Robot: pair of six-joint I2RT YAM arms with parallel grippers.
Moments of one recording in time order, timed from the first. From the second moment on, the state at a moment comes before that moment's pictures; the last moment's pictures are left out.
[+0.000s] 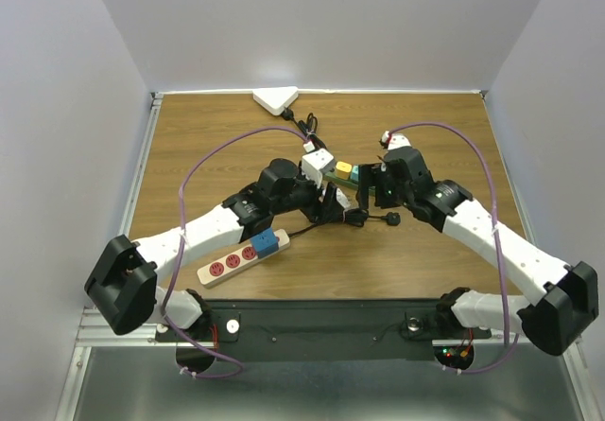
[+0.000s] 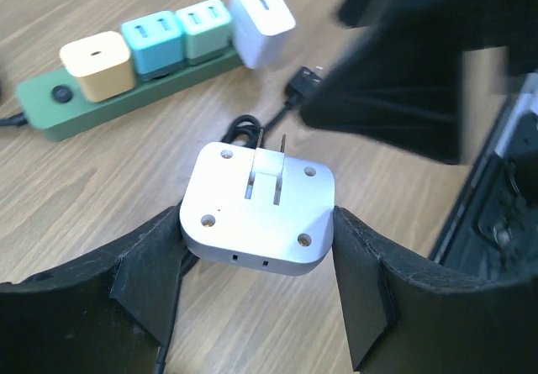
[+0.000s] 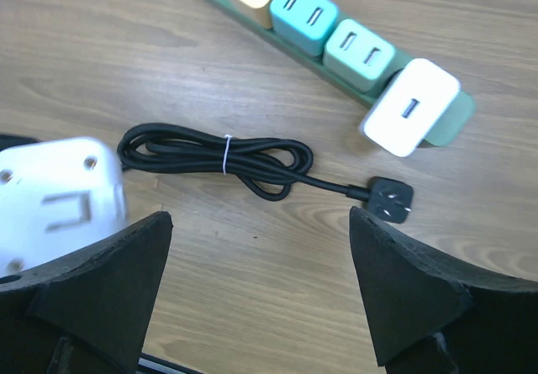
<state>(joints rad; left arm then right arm) -0.81 1.33 0.88 0.05 0.24 -0.17 0.61 1.20 1.00 -0.54 0.20 0.38</state>
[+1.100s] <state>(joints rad) -0.61 1.38 0.93 0.09 0.66 -0.77 0.61 0.85 0.94 -0.38 -0.20 -0.05</state>
